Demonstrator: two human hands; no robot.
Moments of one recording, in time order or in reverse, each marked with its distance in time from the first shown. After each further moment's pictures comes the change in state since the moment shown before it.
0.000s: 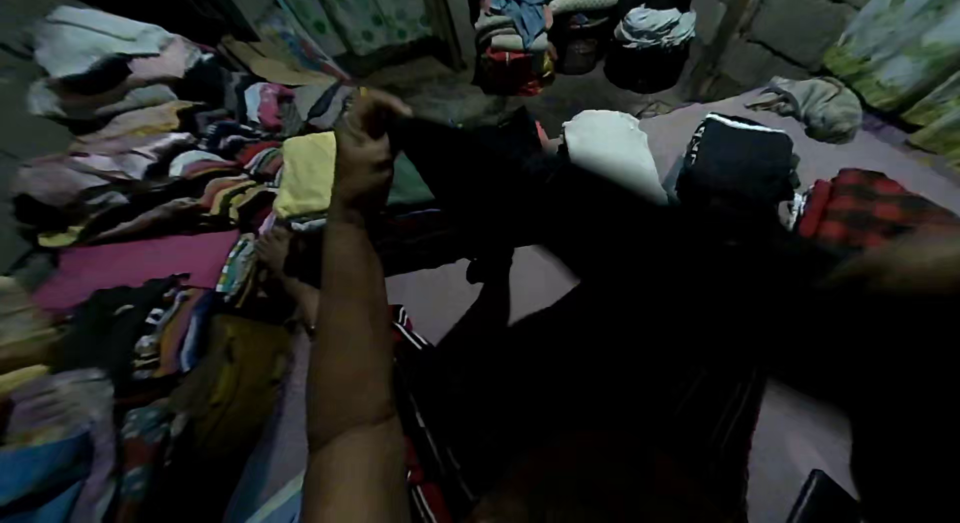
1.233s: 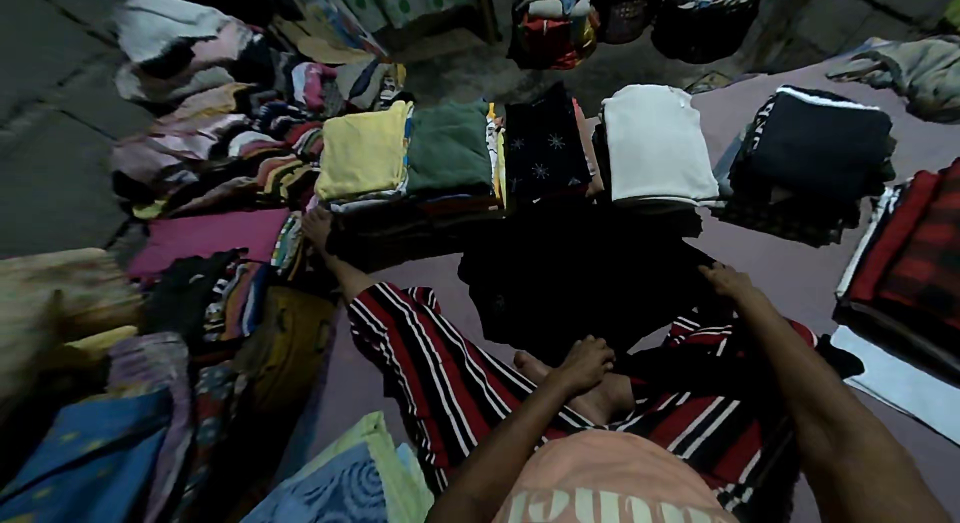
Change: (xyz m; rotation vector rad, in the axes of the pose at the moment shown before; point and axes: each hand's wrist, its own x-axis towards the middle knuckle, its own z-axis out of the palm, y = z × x) left_hand -0.270 -0.066 0.273 0.256 -1.063 -0.728; right_hand -0.126 0.385 0.135 -0.556 -1.217 0.805
